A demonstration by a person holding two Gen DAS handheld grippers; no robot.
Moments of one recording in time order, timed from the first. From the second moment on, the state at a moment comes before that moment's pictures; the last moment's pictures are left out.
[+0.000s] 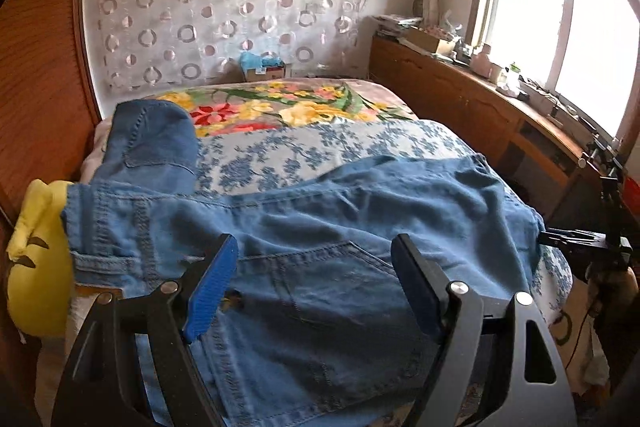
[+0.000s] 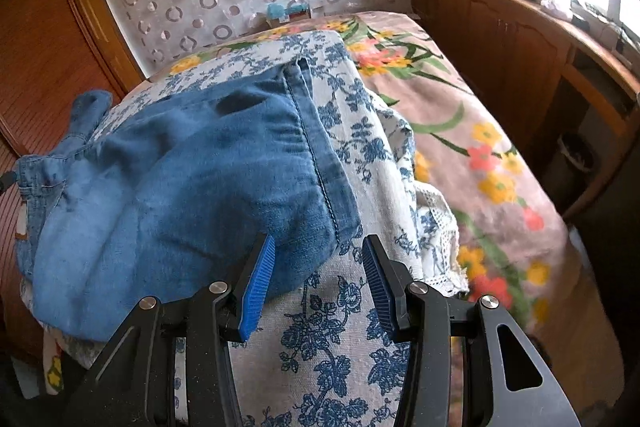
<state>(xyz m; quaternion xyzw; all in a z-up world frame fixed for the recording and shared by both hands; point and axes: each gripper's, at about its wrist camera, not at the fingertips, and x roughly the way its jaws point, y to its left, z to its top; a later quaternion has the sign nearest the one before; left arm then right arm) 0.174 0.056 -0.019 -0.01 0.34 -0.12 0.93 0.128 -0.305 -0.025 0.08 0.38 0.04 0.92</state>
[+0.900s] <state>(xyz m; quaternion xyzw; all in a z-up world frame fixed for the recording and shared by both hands) 0.159 0.053 -0.026 -0.02 0.35 -0.11 0.93 0.114 -0.256 0.050 0.03 0.26 0.14 0.96</state>
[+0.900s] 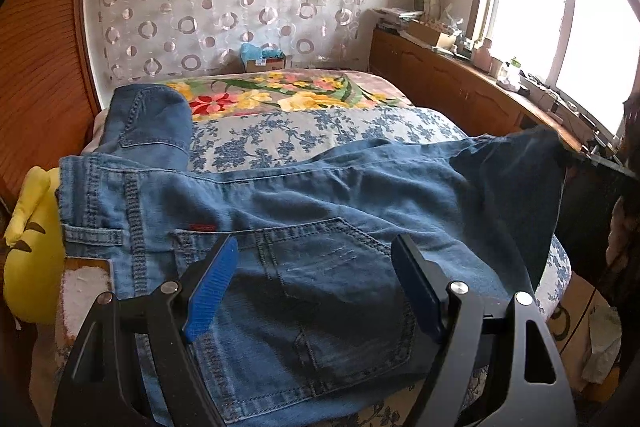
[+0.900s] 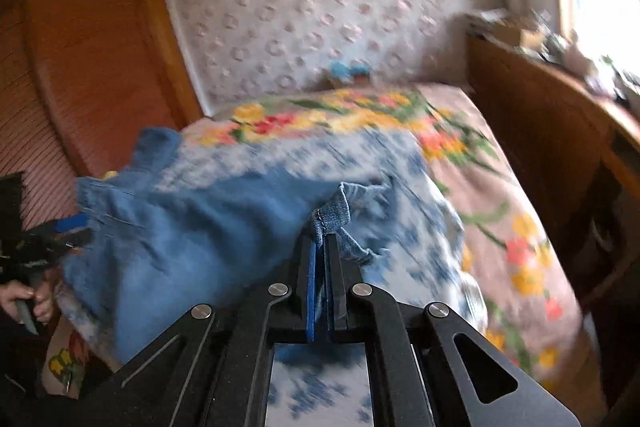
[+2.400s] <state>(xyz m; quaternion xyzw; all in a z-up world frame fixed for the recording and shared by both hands) 0.179 0.071 -0.061 -0.02 0.39 -0.11 0.91 0.195 -0.092 0.049 -0.03 0.36 0.24 0.90</state>
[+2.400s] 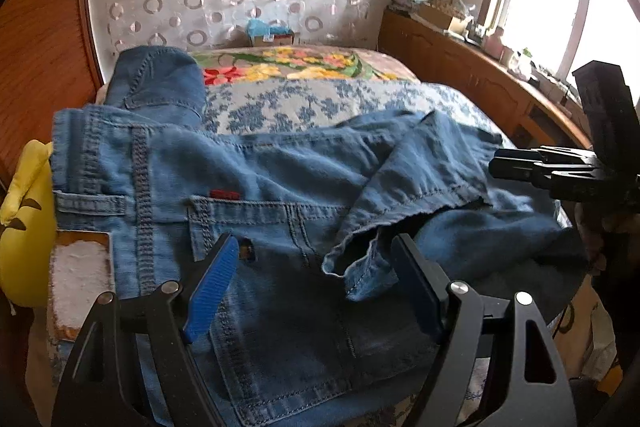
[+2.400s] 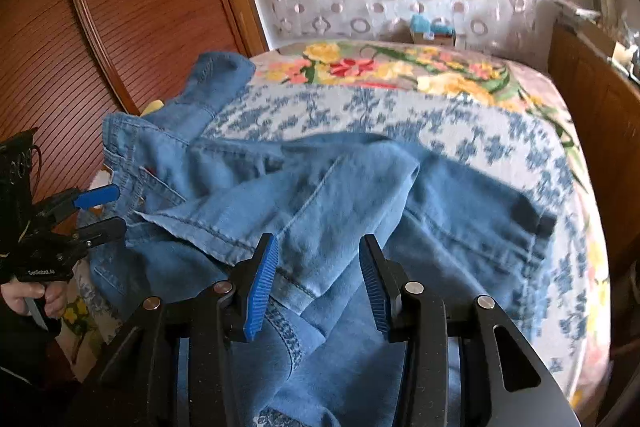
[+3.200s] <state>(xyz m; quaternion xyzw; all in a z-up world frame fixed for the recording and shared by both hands) 0.193 0.067 -0.078 -0.02 0.41 -0.11 0.90 0.221 -0.076 0.010 -0.01 0.39 0.26 0.89</state>
